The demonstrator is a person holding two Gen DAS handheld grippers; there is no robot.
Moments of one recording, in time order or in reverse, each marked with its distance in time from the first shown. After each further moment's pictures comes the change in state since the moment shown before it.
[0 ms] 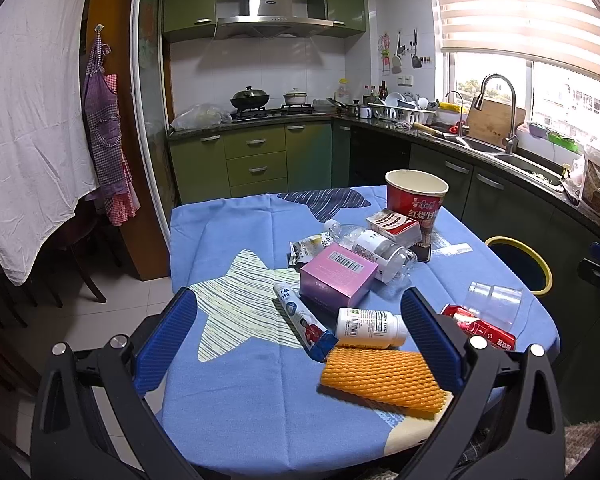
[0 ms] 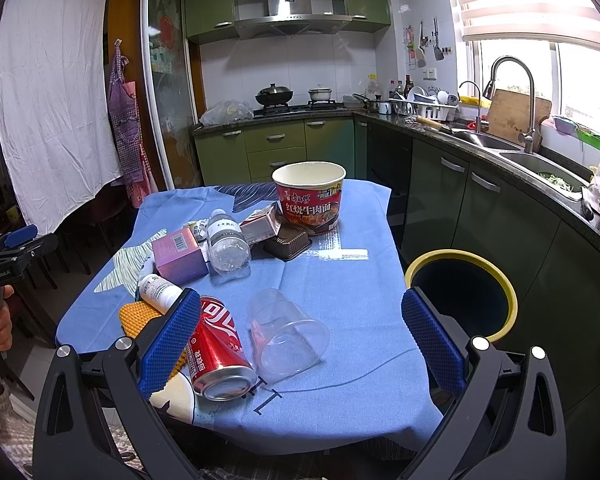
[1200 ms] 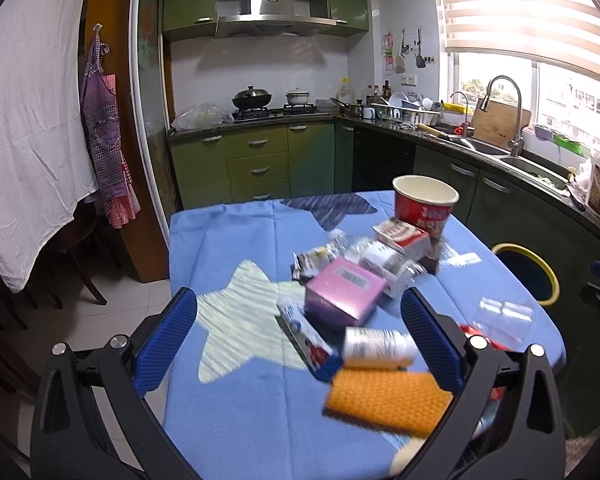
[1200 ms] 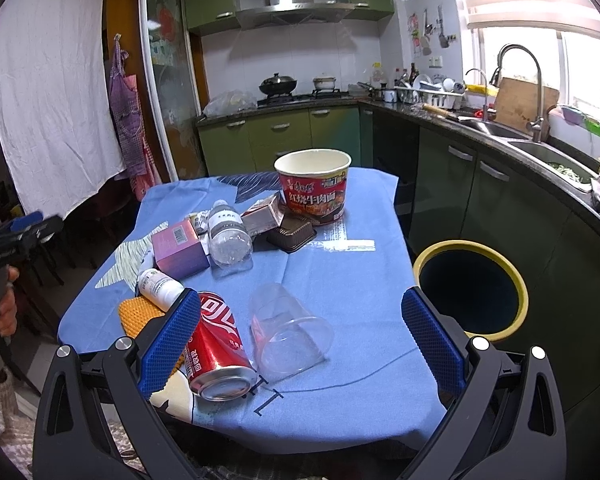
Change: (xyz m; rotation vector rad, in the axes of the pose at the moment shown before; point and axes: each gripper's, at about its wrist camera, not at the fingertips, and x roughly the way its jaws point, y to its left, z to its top) left arm 0.026 0.006 0.022 -0.003 0.005 0.010; right arm 0.028 -0.004 0.005 -0.005 0.053 0.030
